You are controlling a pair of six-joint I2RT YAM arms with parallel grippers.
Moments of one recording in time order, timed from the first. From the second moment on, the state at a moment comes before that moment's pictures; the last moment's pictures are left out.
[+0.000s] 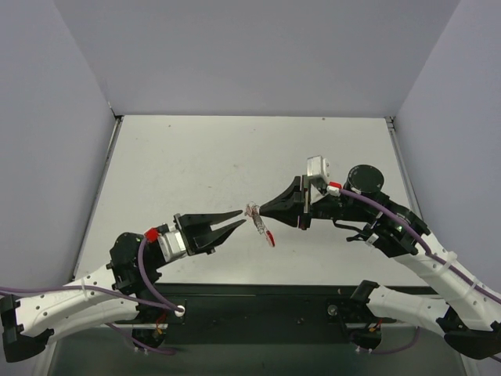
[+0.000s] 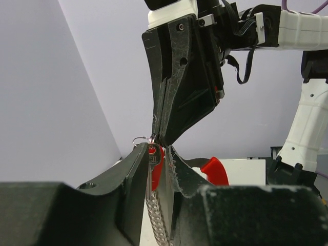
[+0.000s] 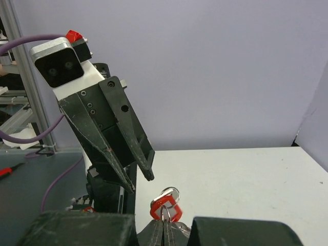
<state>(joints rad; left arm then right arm) -1.12 0.63 0.57 0.59 0.16 0.19 0.85 0.94 1.19 -0.32 -0.58 -0.08</state>
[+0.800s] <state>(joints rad) -1.12 0.73 1.09 -0.22 0.06 0.10 0.85 0.94 1.19 -0.44 -0.61 -0.21</state>
